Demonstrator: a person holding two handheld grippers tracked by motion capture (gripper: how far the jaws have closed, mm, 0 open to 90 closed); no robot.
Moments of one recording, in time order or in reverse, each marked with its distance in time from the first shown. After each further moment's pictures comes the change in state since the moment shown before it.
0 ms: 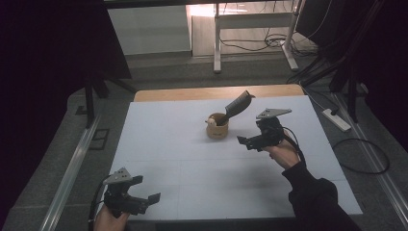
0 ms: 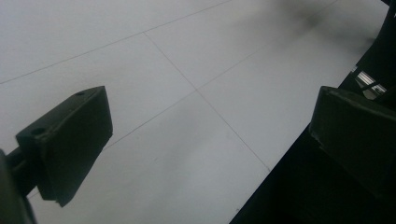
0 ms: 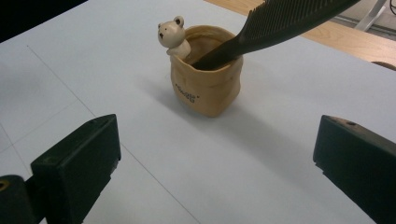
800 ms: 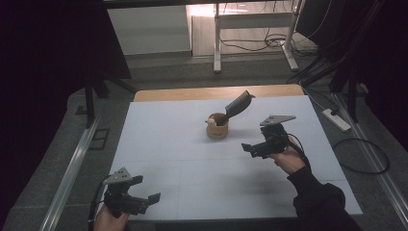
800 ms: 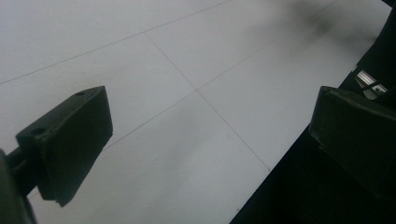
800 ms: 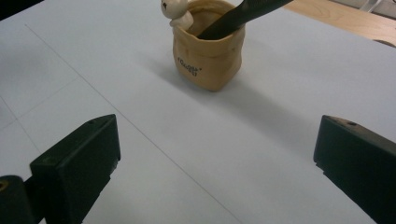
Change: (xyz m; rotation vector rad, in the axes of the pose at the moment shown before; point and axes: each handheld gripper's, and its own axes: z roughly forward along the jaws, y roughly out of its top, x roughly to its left) left arm 0.000 0.000 0.000 -0.001 0.000 0.000; right arm 0.005 -0.016 -0.013 0.045 -0.013 -0.007
